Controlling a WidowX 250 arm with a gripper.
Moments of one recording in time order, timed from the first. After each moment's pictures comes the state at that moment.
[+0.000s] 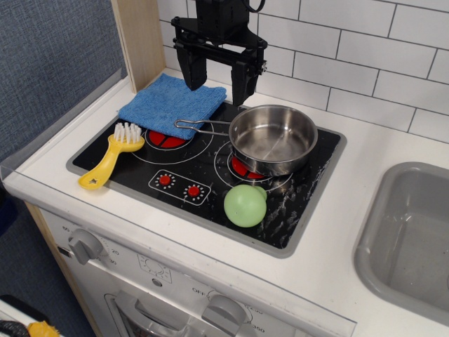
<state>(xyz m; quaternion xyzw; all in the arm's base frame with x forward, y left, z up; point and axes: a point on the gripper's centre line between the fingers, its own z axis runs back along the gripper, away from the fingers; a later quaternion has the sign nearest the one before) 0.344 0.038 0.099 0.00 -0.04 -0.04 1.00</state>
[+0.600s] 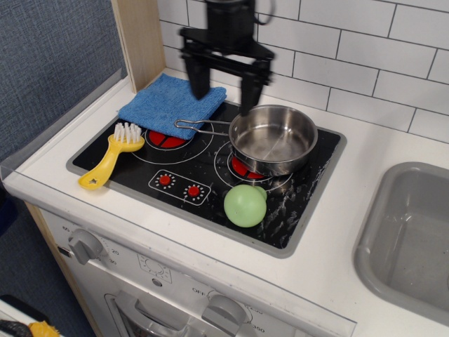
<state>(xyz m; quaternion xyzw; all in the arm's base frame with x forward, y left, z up) 0.346 0.012 0.088 0.01 -0.02 -0.04 1.00</state>
